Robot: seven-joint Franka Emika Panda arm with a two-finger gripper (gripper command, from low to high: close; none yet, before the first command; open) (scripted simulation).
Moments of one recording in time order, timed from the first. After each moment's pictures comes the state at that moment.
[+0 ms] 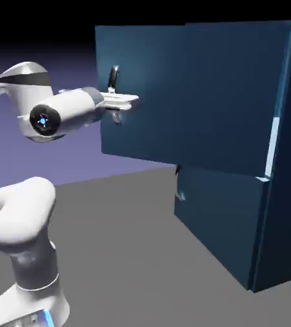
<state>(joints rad) -0.45 -1.68 0.31 -2.99 1.78 1.99 2.63</state>
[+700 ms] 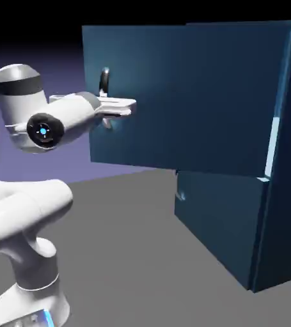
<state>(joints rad) -0.97 -1.54 -0.03 -2.97 1.58 1.24 2.50</state>
